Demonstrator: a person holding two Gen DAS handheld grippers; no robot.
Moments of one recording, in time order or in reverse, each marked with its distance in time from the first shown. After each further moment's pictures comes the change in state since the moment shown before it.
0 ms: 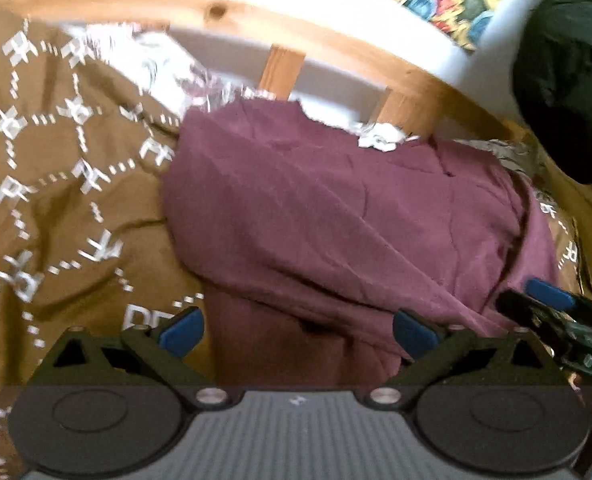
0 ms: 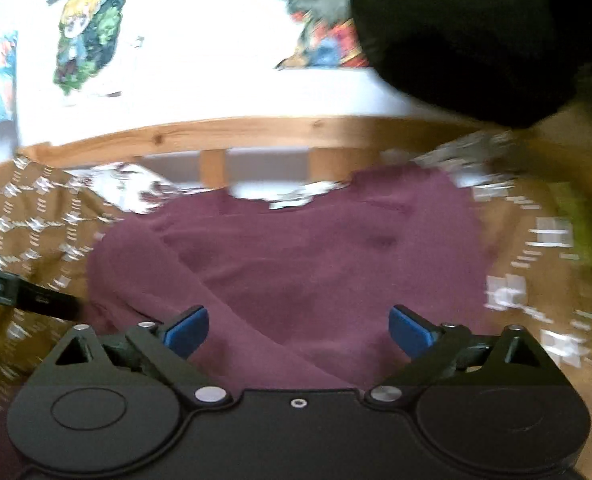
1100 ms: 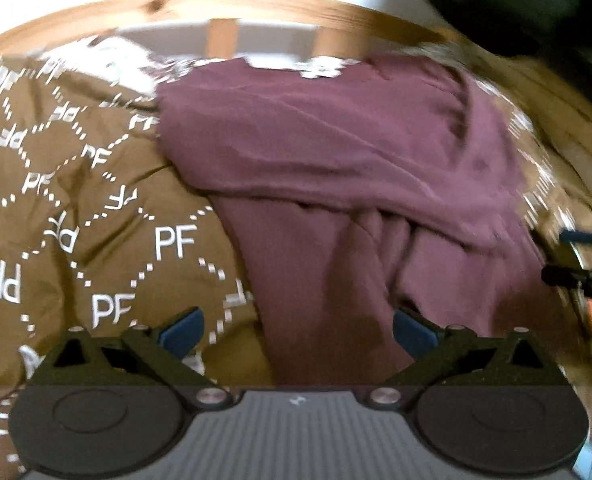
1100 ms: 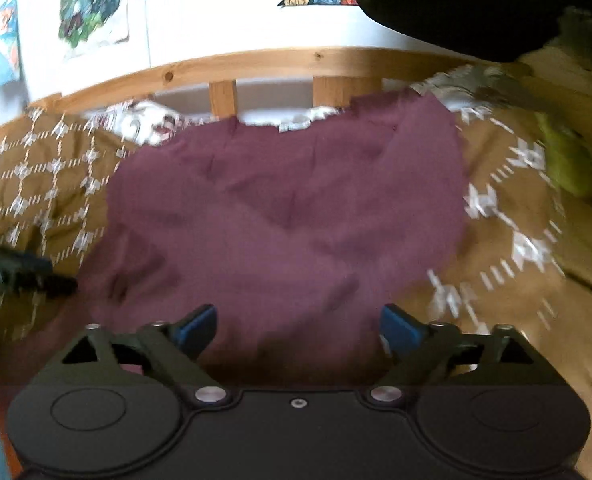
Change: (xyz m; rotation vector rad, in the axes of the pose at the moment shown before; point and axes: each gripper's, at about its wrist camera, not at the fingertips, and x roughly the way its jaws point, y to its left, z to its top) left arm -0.070 0.011 -0.060 0.356 0.109 -0.027; right arm -0.082 -0.019 -0.057 -0.035 0.163 -0.053
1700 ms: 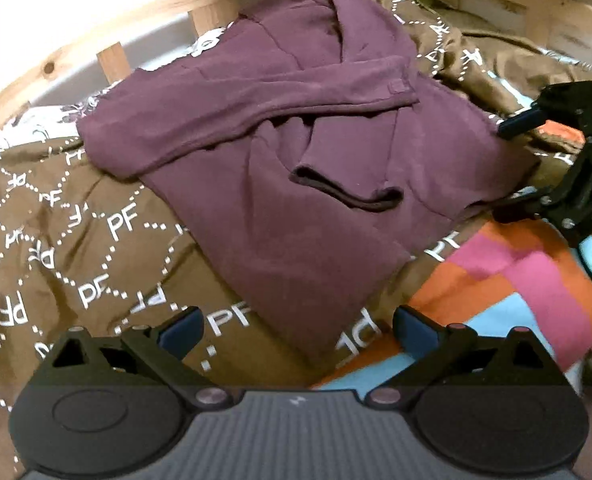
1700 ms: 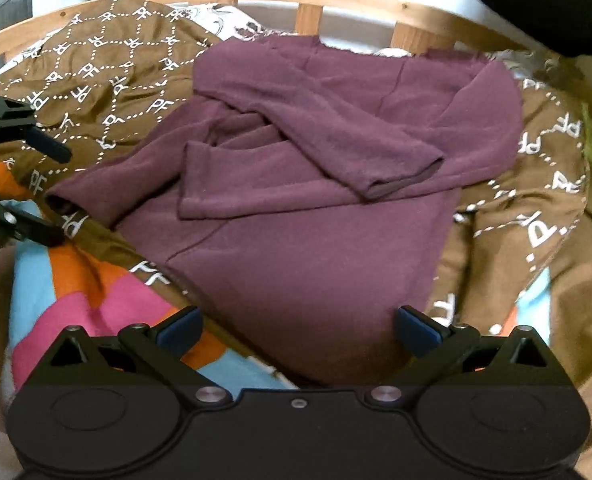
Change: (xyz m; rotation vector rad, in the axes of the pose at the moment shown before) left arm -0.017 -0.055 -0.055 0.398 0.097 0.057; right arm -0.018 0.063 -0.059 -0.198 0.163 0.038
